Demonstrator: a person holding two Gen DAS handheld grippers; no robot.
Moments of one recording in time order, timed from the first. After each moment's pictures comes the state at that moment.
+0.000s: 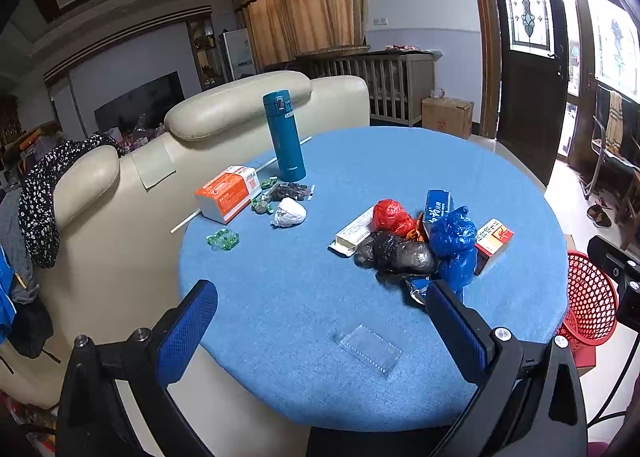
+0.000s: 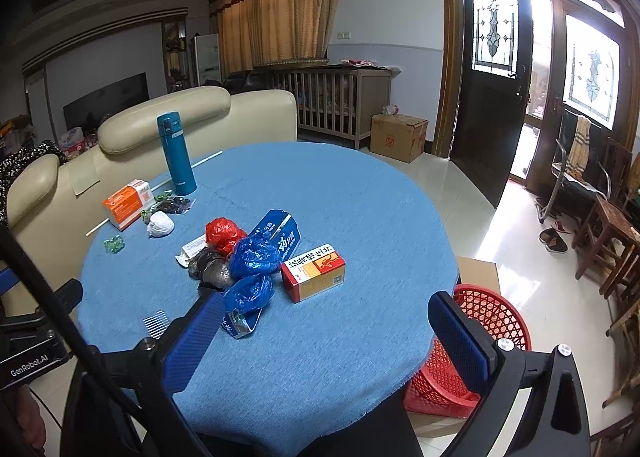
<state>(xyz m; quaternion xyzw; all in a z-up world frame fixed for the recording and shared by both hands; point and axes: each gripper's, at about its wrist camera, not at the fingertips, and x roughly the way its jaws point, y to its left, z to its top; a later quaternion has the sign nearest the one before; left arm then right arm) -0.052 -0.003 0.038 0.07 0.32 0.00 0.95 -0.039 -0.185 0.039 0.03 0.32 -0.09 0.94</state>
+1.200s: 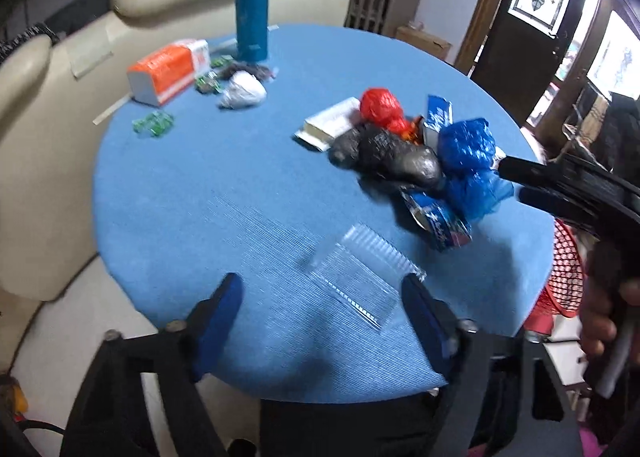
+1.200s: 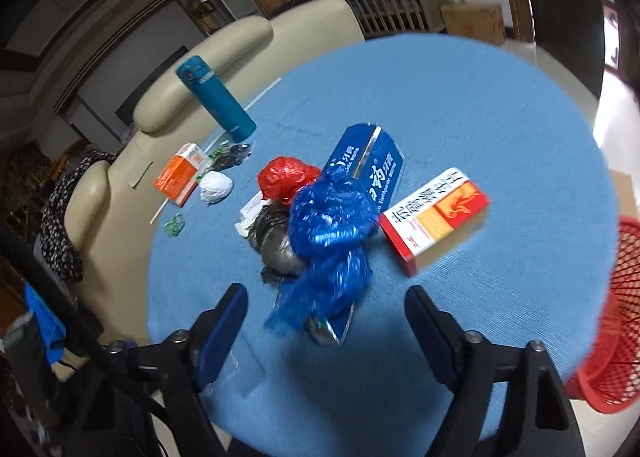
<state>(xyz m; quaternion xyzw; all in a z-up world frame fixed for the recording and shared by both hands) 0.005 0.033 -0.061 -0.03 0.49 -0.09 0.87 0.099 -0.192 -0.063 0.20 0.45 0.10 0.86</state>
